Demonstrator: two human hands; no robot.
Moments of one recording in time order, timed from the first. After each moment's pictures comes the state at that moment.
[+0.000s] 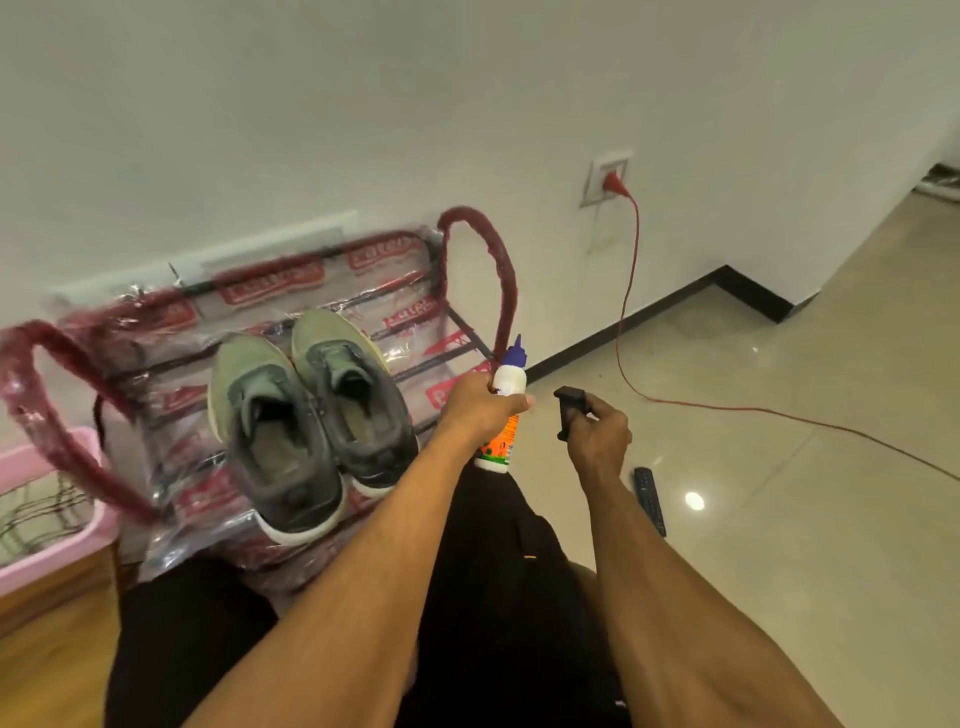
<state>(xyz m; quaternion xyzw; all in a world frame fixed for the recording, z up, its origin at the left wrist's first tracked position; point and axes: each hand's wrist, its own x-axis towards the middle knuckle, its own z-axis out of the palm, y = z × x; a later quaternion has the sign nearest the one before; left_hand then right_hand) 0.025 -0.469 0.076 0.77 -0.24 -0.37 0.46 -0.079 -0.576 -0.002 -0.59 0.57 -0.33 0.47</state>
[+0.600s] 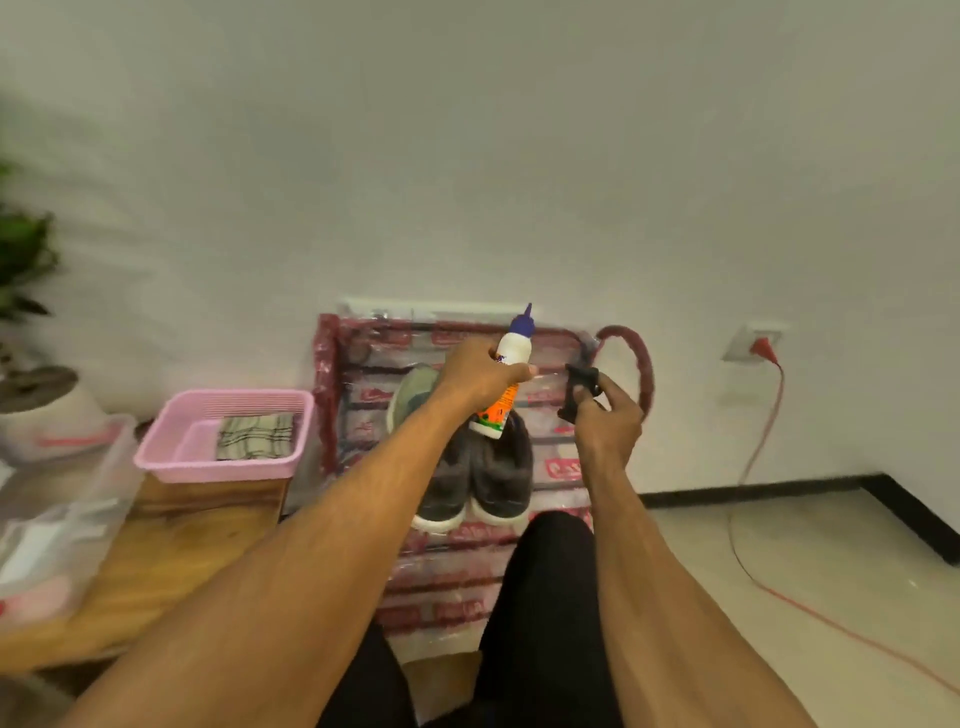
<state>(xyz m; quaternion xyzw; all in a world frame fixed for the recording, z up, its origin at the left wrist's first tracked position) 0.085 -0.331 0.190 0.81 -0.18 -0.14 0.54 0.022 -0.475 0.128 -0.65 0.33 -0.36 0.58</state>
